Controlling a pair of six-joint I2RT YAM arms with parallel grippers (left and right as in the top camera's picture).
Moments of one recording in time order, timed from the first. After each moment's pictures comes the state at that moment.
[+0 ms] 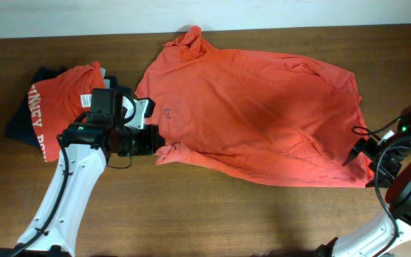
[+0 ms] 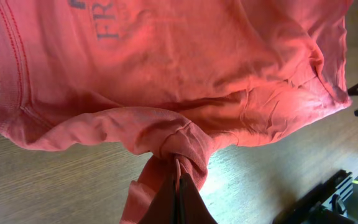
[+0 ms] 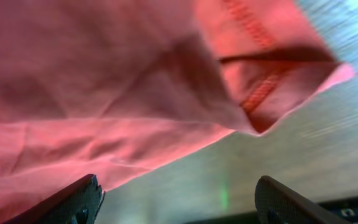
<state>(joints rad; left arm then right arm) -0.11 1.45 1.11 -0.83 0.52 -0.12 -0.63 1.99 1.38 -1.33 -0.17 0.18</state>
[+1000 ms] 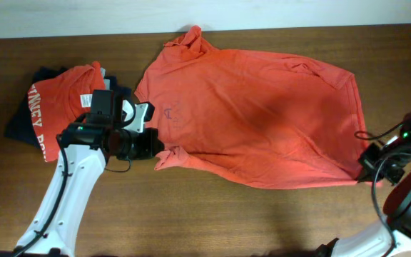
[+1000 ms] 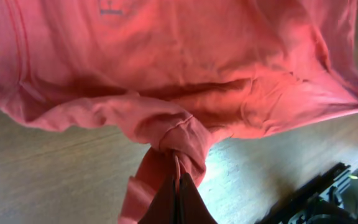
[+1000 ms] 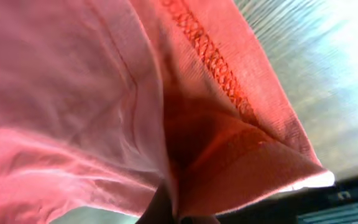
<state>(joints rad) -0.11 1.44 1.11 -0.91 0.51 -0.12 -0.64 1.87 1.30 -1.32 -0.14 0.22</state>
